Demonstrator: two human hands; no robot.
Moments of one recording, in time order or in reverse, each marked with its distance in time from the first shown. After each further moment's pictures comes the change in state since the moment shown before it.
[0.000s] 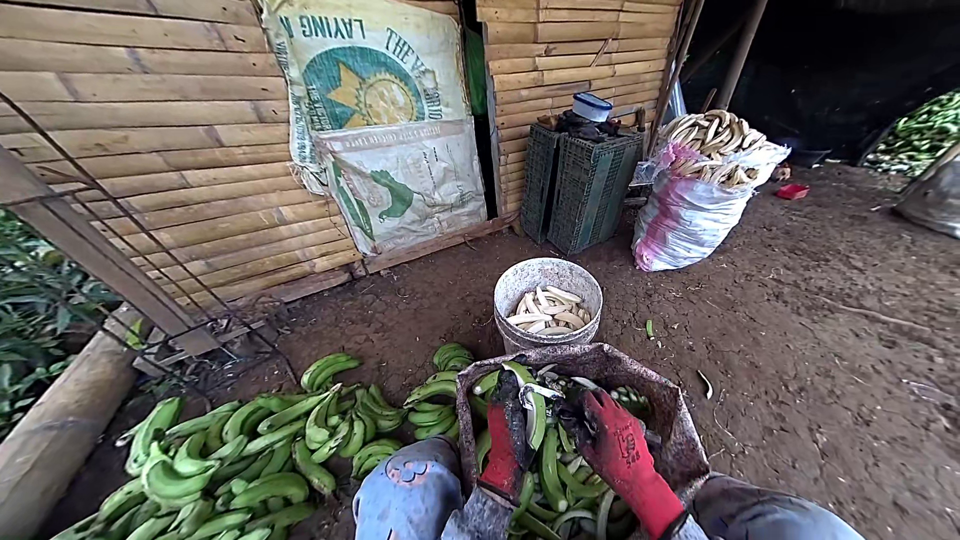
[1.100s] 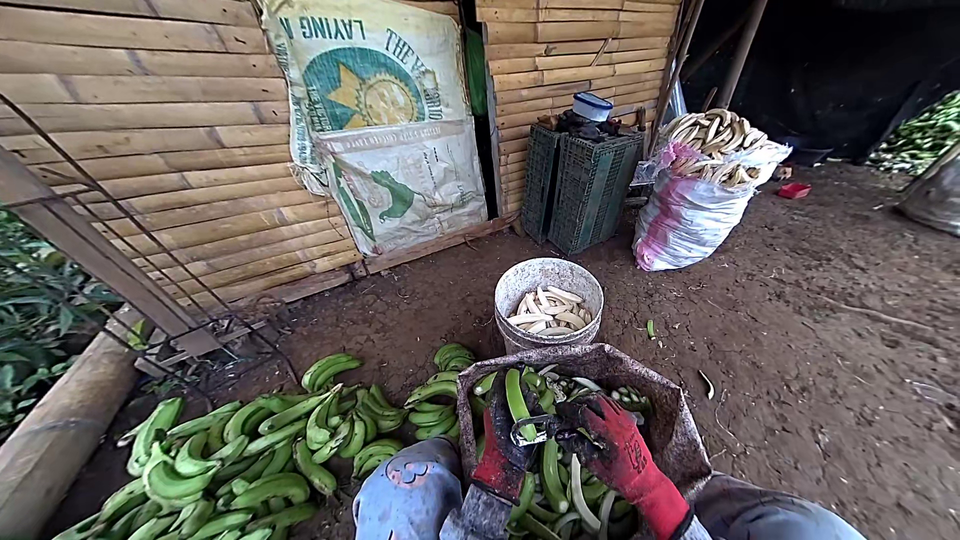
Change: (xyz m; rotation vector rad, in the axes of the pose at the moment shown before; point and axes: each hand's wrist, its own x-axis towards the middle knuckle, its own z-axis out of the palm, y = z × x) left_hand -0.001 0.005 -0.007 -0.515 -0.136 -0.253; right_hand 0.002 0.021 0.010 0.156 0.200 -0.378
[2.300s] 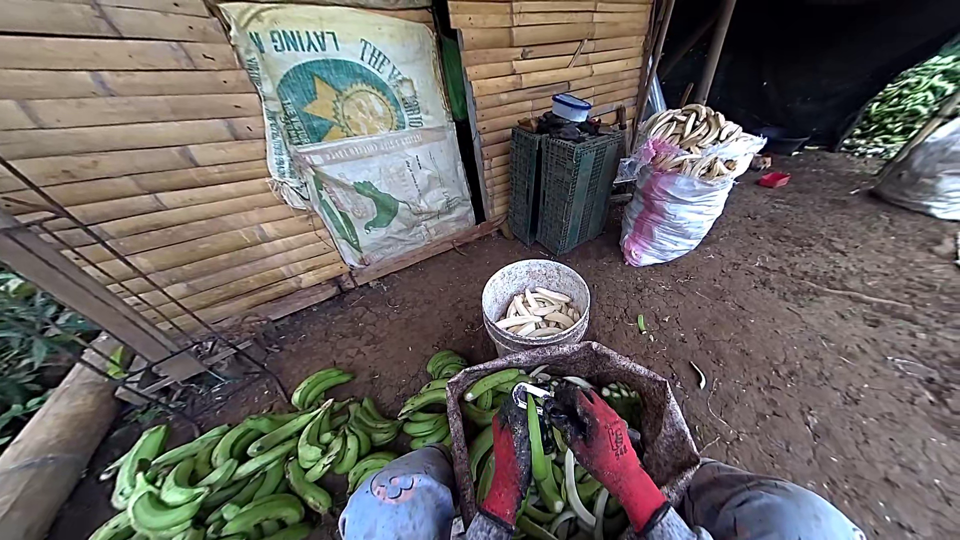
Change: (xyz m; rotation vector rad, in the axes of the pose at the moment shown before) left_hand -0.012 -0.026 -0.008 0.748 0.021 0.208; right_hand 0.001 -0.005 0.005 0.034 -0.163 0.483
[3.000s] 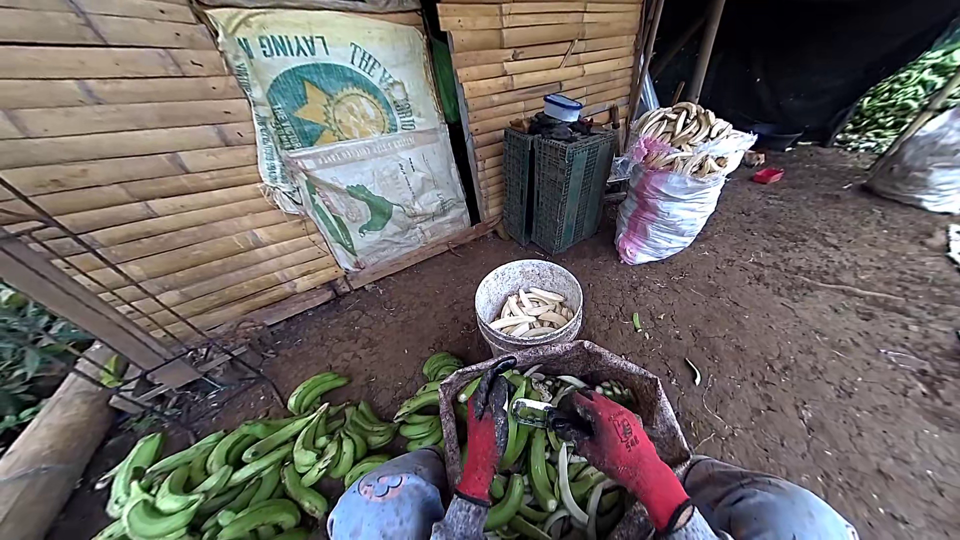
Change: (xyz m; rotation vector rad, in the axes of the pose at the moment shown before) left_hand 0.025 0.014 -0.012 0.122 -0.017 0.255; right_hand 0.000 -0.009 -0.057 -0.103 -0.362 0.075
